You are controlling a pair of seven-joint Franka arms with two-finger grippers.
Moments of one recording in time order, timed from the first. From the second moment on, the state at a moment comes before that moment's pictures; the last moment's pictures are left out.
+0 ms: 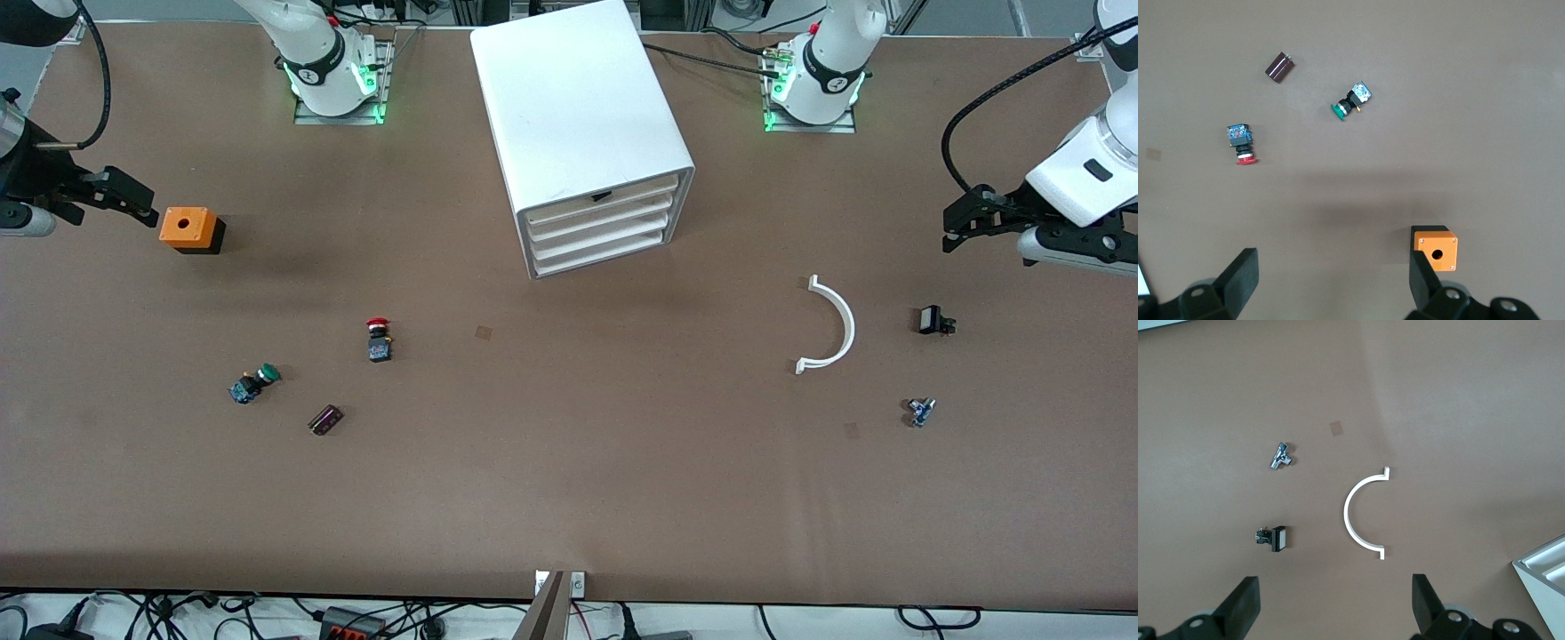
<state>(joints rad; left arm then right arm) -0.01 0.00 -0.03 -1.69 0.01 1.73 0.15 -0.02 -0.09 -0.03 -1.82 -0.04 1.74 -0.04</state>
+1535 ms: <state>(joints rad) -0.05 0.09 -0.06 -1.69 -0.15 1.37 0.16 0.09 0.21 -0.02 -1.73 -0.02 1.76 -0.04</state>
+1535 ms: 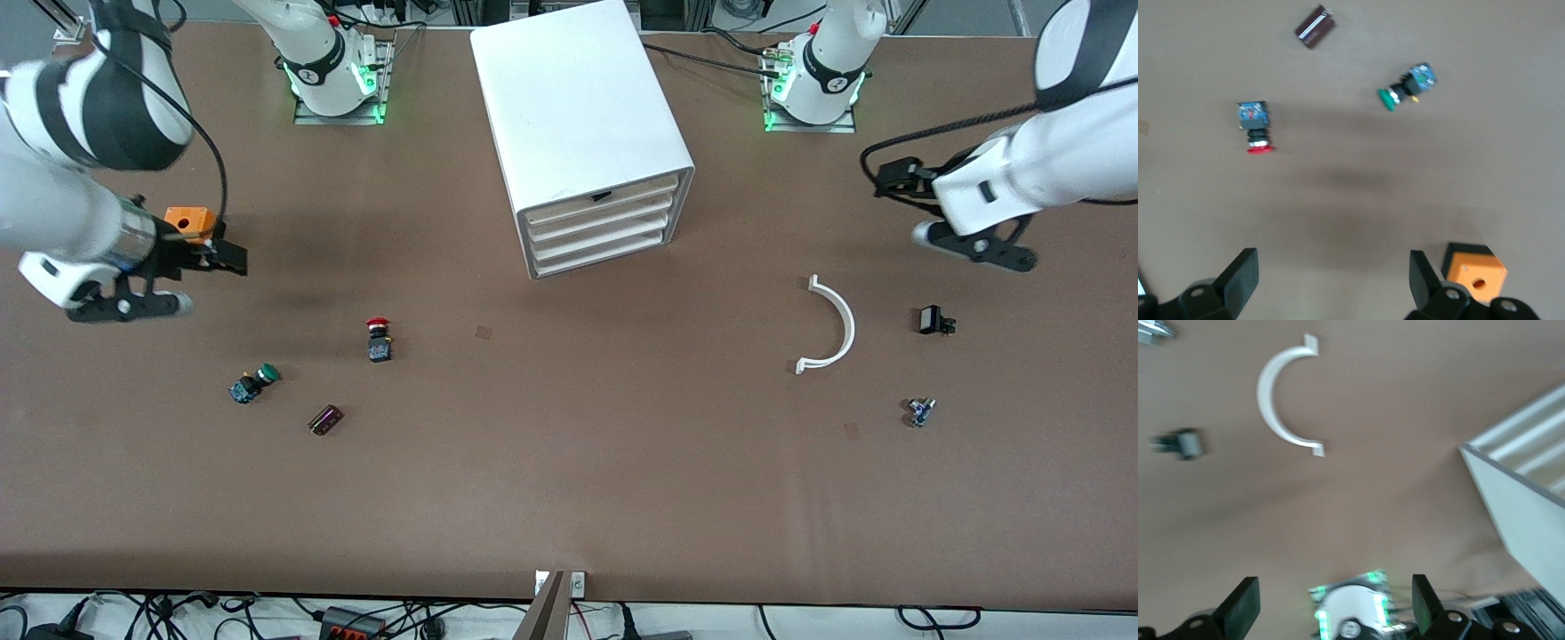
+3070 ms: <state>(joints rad) -0.13 0.56 -0.17 -2.00 -1.16 1.66 0.99 0.29 0.68 -0.01 -1.65 -0.02 2.05 -0.03</state>
